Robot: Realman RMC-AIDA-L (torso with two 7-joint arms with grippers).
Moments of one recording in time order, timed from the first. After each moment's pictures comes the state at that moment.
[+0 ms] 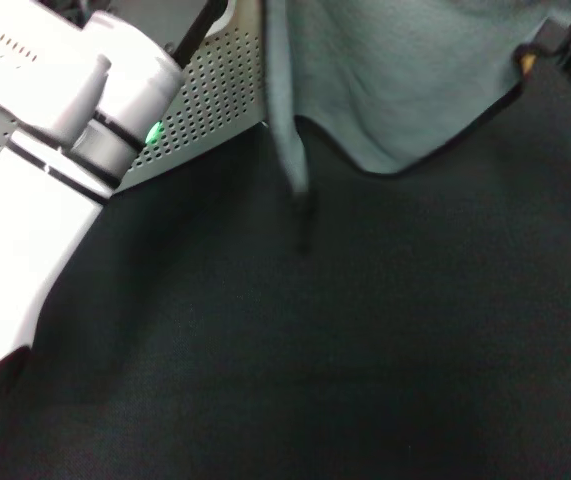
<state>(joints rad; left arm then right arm) -0.17 -2.10 1.94 1.18 -0.02 0.79 -0.04 0.34 1.93 -1.59 -0.65 2.60 1.24 -2.00</state>
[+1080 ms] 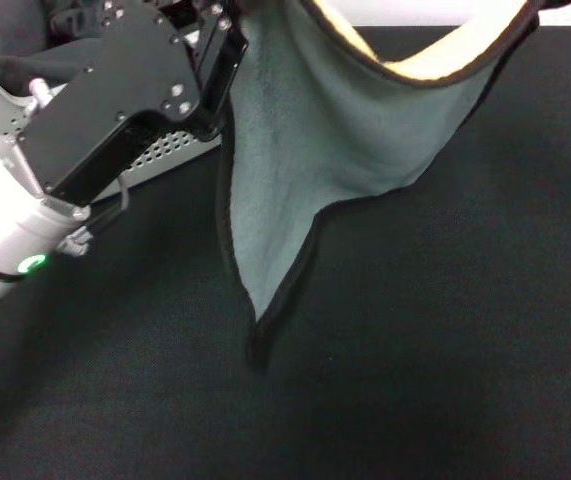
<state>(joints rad) -0.10 -2.07 1.69 0.95 0.50 1.43 -0.79 0.25 1.99 -1.20 -1.21 1.95 1.29 -1.52</state>
